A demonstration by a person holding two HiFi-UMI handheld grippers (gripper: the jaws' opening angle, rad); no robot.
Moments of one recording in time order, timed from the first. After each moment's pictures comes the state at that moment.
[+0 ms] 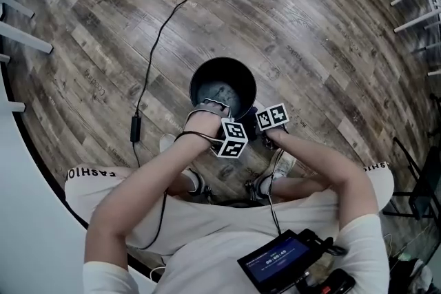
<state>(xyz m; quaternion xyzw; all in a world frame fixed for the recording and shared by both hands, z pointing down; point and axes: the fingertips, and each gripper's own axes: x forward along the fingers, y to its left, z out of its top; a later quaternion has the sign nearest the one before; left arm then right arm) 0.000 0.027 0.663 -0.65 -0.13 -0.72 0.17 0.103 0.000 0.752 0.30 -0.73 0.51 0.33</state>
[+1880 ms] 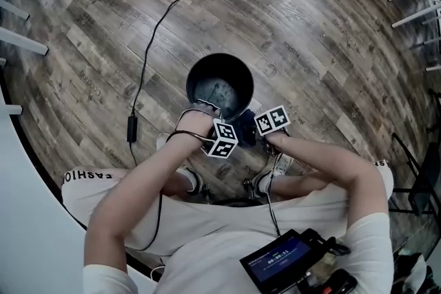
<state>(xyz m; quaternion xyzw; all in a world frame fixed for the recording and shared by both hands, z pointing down) -0.026 0.033 0.689 -0.62 -0.17 -0.74 0.19 0.095 0.033 0.728 0.27 -0.73 0.54 0.33</state>
